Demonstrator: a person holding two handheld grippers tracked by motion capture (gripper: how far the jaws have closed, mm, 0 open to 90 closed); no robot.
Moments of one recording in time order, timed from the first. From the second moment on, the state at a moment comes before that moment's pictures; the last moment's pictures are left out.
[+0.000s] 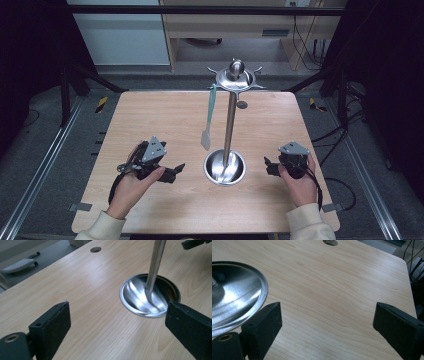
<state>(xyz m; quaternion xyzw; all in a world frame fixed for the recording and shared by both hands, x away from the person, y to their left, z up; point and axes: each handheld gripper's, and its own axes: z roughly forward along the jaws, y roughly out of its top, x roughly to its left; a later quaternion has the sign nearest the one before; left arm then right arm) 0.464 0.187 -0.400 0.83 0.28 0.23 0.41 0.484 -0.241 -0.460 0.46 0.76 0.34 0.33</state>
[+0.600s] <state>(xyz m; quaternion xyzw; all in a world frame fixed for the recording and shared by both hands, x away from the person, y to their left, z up) 0.488 0.244 -0.434 0.81 0.35 0.26 0.38 0.484 -0.242 -0.460 0.45 0.76 0.34 0.33</state>
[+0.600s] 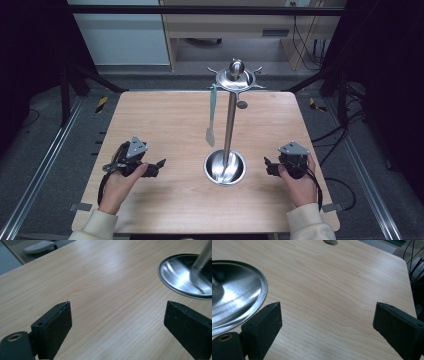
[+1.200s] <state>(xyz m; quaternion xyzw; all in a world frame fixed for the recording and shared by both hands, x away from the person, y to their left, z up) 0.496 0.298 -0.458 0.78 0.42 0.28 0.38 0.485 -0.244 -0.461 0.45 0.76 0.34 0.33</state>
